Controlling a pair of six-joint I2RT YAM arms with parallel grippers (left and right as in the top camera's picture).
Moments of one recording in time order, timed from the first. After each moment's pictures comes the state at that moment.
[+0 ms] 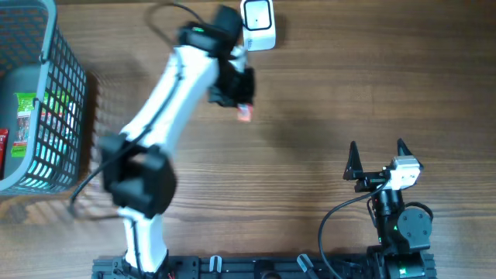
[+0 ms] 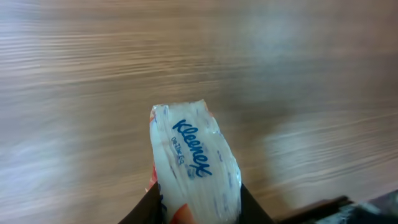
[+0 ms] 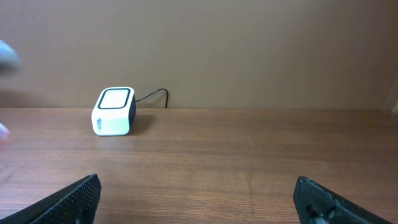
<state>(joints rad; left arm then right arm) -0.44 2.08 1.90 -1.28 0.30 -0.41 0.10 0.01 0.01 0.01 0.05 0.01</state>
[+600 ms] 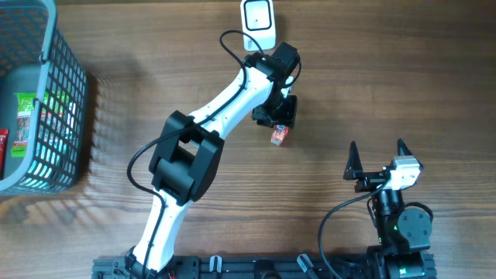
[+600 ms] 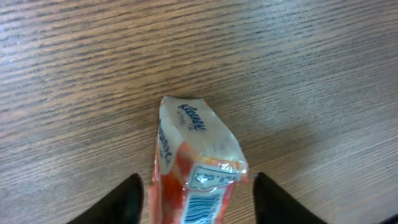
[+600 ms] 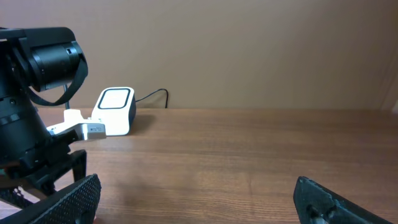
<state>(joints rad) -0.62 2.29 1.89 -1.07 0.30 -0.43 0.10 0.01 0.01 0.01 0.05 0.01</state>
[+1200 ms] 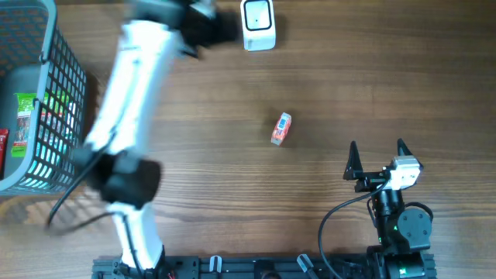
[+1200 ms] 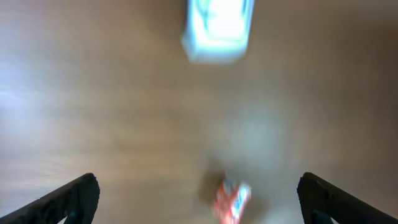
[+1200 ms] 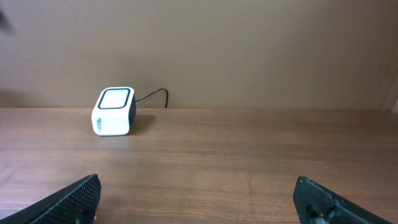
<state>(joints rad) -0.22 2.06 2.32 -1.28 0.20 -0.42 0.10 0.01 0.01 0.01 0.05 0.01</state>
